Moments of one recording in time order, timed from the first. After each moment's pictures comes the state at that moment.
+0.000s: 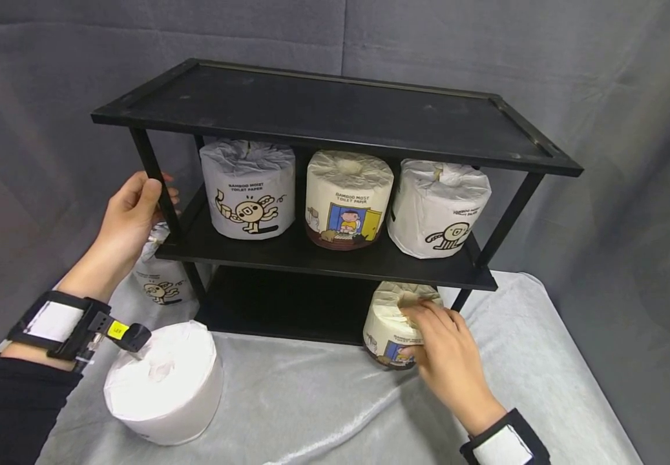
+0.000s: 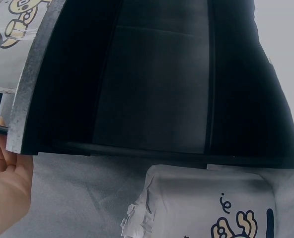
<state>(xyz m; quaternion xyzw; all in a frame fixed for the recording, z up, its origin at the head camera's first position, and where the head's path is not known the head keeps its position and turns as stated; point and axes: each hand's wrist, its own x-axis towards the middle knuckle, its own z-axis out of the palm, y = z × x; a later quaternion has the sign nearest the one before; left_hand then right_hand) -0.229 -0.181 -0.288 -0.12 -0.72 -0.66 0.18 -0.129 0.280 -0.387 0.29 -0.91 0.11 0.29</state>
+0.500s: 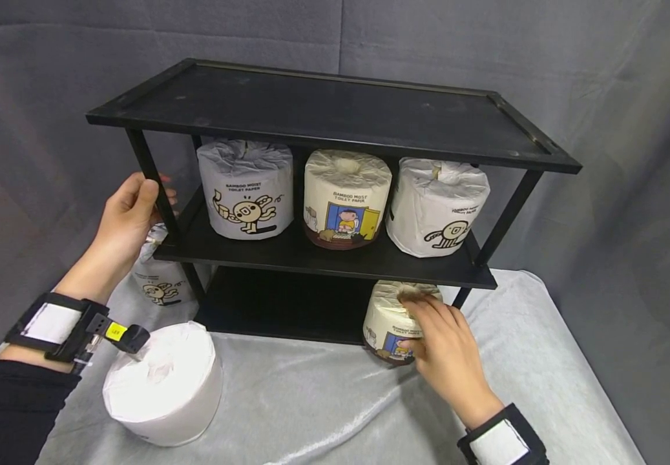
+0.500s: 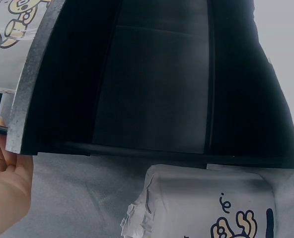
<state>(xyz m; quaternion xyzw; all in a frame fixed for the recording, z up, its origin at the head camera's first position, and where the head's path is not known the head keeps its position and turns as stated) -0.230 -0.180 -0.288 -0.12 -0.71 -0.67 0.18 -0.133 0.277 -0.387 0.25 -0.92 0.12 0.29</state>
